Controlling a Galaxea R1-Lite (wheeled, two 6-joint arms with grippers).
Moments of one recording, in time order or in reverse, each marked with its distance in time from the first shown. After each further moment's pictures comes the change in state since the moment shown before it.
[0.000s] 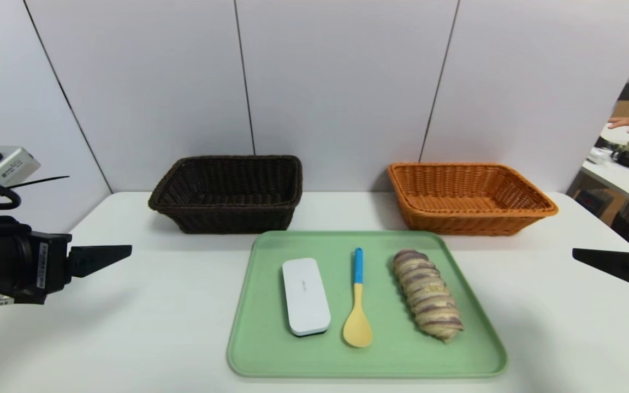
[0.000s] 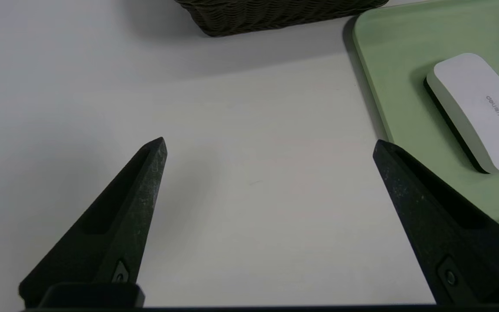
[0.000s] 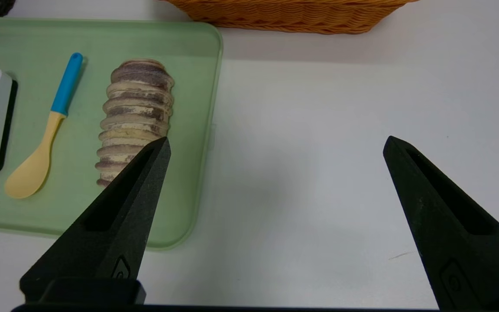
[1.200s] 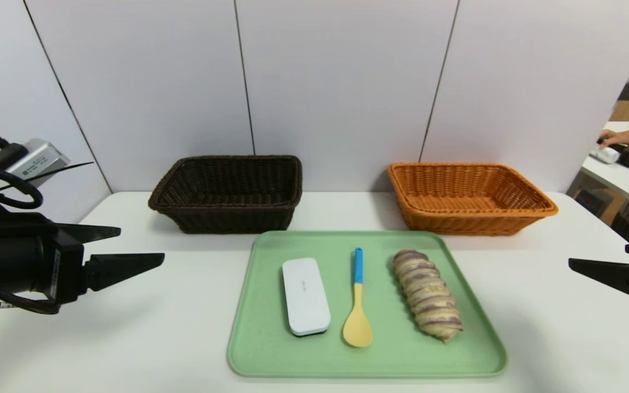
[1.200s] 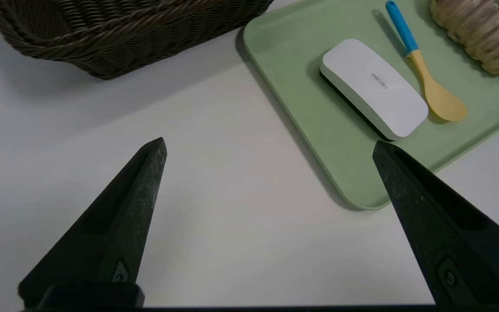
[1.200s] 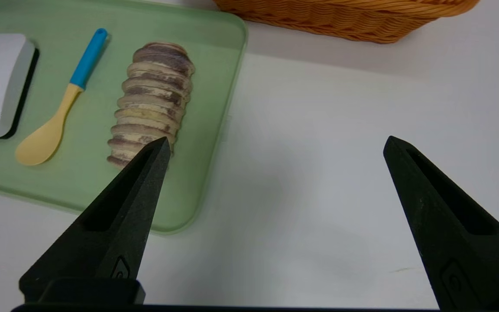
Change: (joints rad) left arm -0.078 0.021 -0.022 0.001 -0.234 0.090; right arm -0.026 -0.008 0.011 0.007 0.133 -0.108
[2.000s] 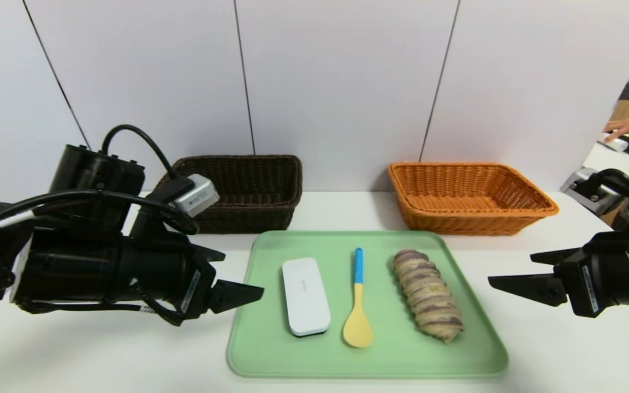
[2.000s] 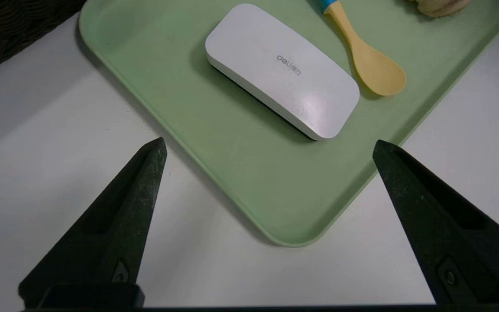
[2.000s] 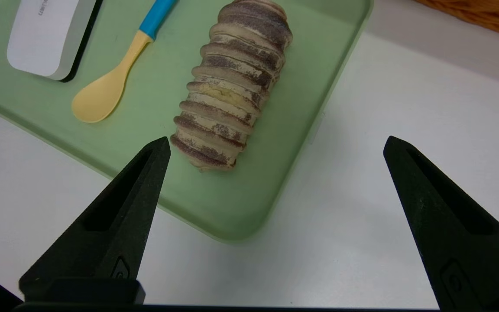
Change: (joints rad) left arm -0.381 0.280 -0.042 -0.109 0.101 -0.076; right arm 0.238 0.222 -0.063 0.001 0.012 0.000
